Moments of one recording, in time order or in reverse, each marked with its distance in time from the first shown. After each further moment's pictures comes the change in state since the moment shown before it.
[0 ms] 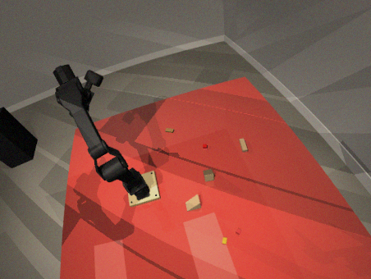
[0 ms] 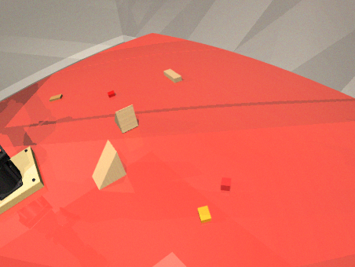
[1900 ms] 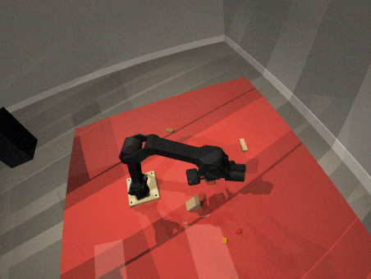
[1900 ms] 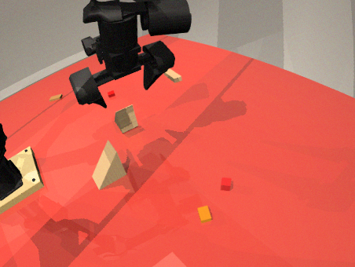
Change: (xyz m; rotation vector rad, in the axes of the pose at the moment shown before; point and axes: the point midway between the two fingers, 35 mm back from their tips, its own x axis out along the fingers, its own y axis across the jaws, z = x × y) arm -0.129 0.048 -0.560 0.865 0.619 0.050
